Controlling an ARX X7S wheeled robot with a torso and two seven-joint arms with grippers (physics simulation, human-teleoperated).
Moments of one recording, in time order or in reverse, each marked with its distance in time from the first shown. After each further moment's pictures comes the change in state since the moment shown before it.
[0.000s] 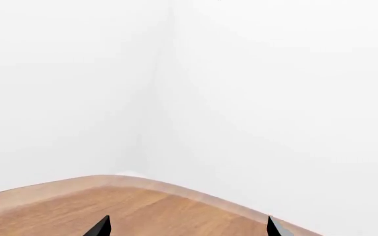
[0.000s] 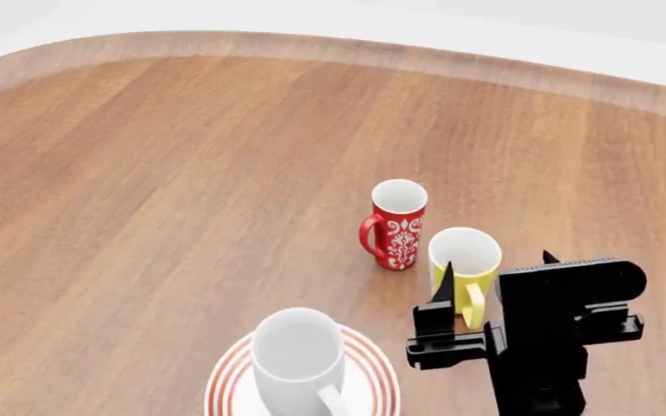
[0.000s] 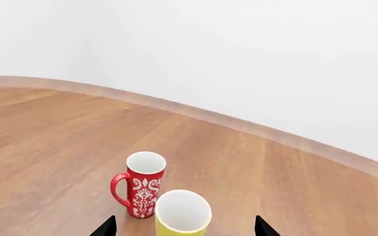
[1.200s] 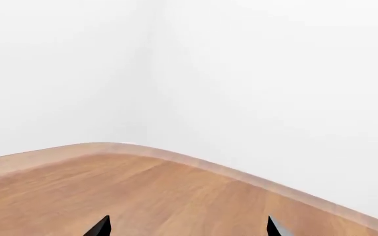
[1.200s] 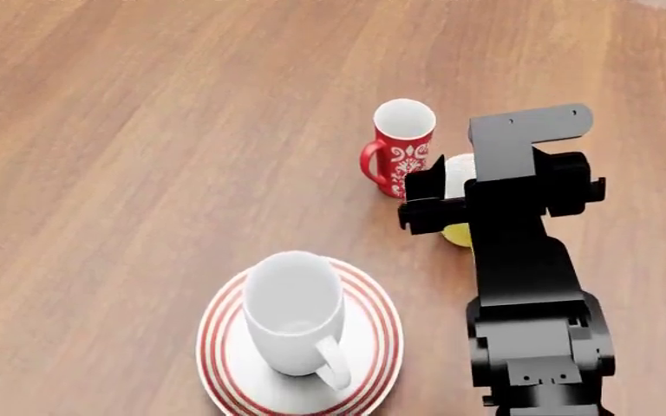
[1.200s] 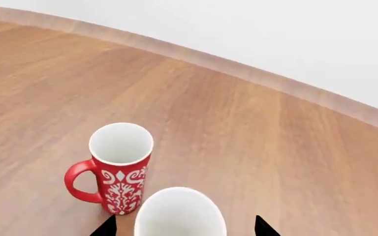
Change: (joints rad) left arm 0.018 -0.013 0.011 0.000 -0.009 0.066 0.045; right arm 0.738 -0.252 0.045 1.256 -0.263 -0.386 -0.134
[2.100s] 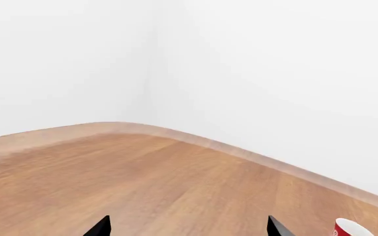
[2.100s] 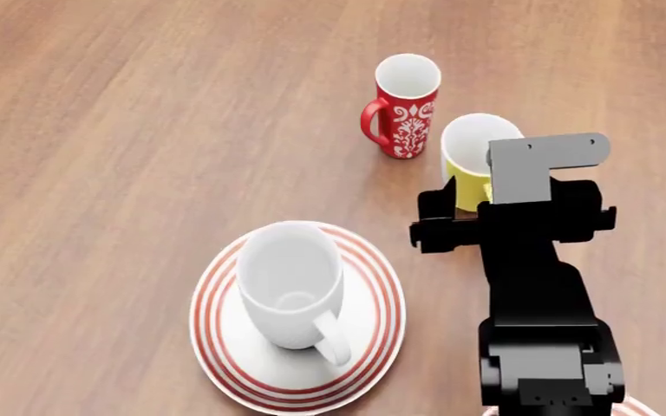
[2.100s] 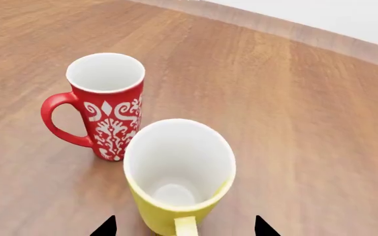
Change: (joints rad) left arm 0.003 -0.003 -0.008 -0.004 -0.005 0.012 -0.022; right arm -0.041 0.017 0.072 0.007 -0.010 -0.016 -0.021
